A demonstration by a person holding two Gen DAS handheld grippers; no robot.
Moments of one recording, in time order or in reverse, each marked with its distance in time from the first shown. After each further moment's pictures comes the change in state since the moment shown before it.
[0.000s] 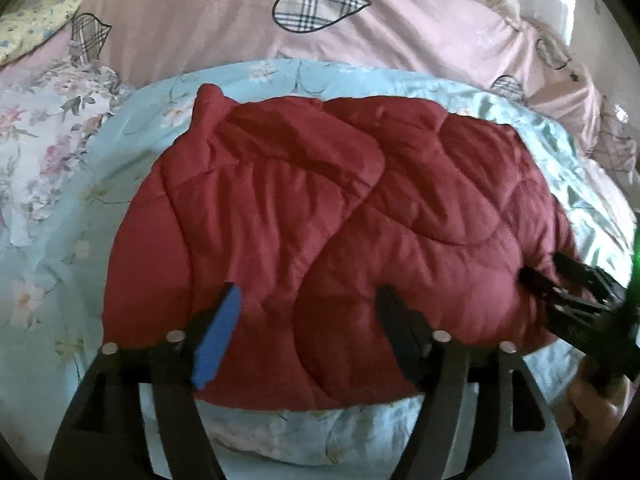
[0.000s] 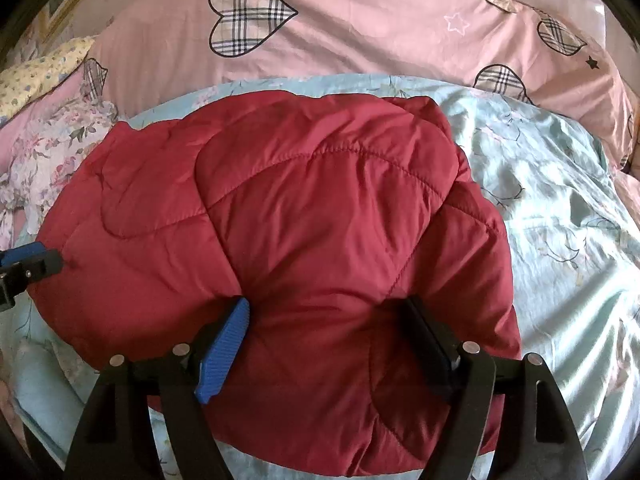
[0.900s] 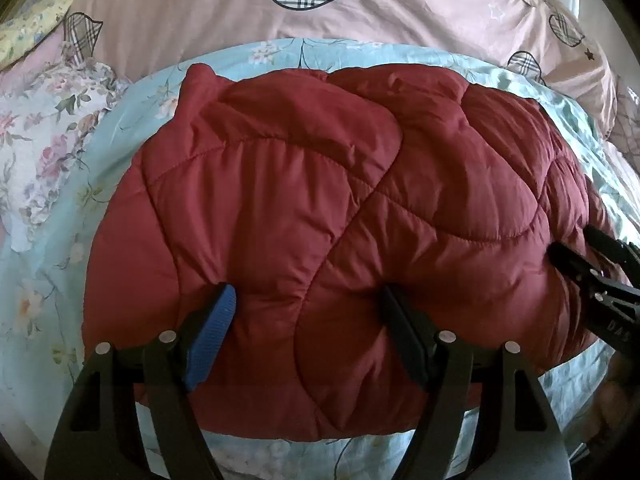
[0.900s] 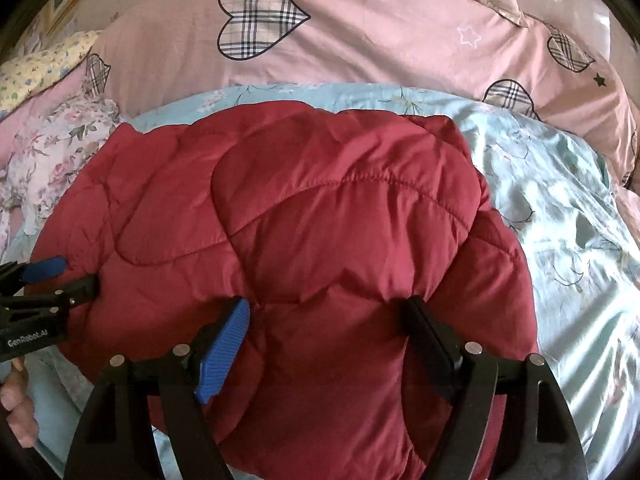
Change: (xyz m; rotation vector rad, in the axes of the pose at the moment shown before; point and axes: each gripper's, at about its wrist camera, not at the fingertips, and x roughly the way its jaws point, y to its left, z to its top) left arm 0.028 -0.008 0.001 0.021 0.035 0.047; right arm 0.008 0.019 0.017 -0.029 -0.007 -0.017
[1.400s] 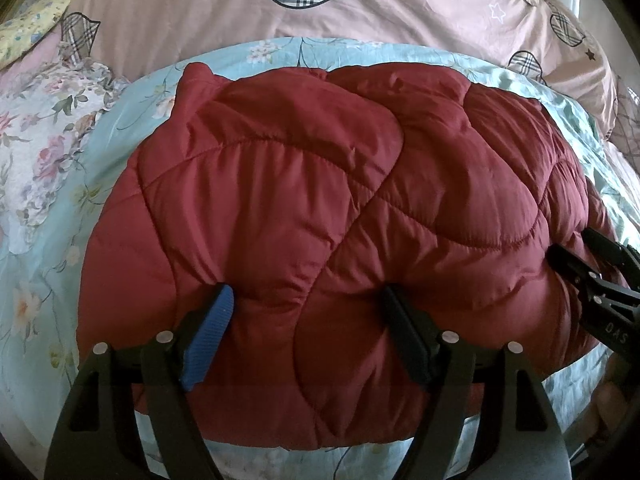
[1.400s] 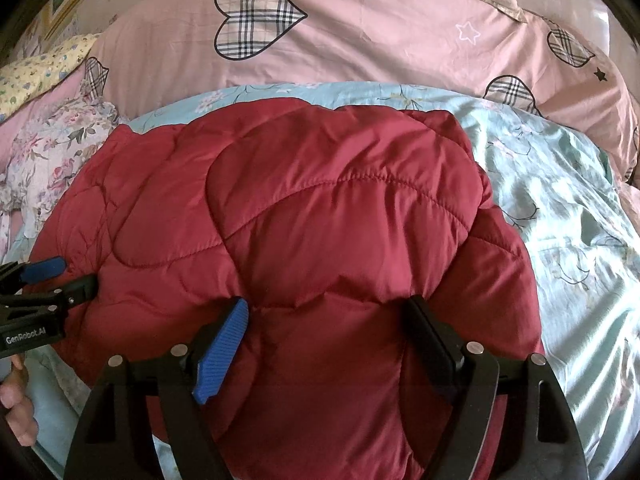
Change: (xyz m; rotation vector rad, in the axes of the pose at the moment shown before) left arm 0.005 0.000 0.004 0.002 0.004 -0.005; right arm 0.005 -0.005 0.000 0.010 -0.001 0.011
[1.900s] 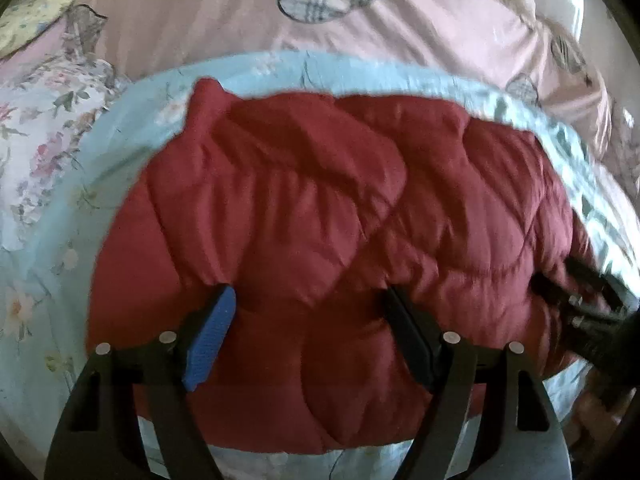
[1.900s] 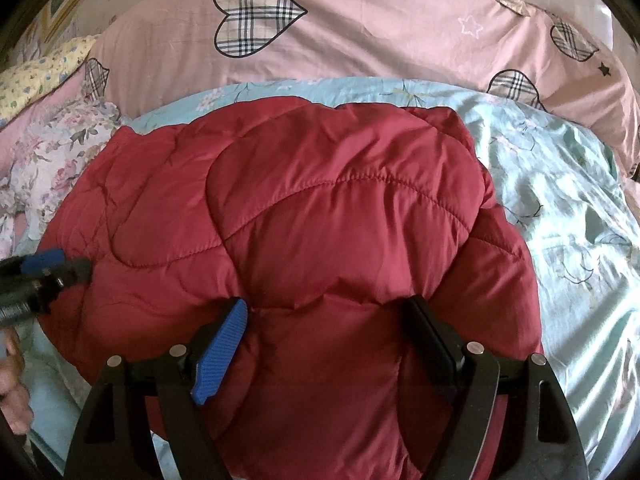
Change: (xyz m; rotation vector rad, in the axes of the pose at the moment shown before) left arm -0.016 0.020 0.015 -0.061 -0.044 -0.051; right arm 0.000 -0.003 0.005 0.013 0.036 0.021
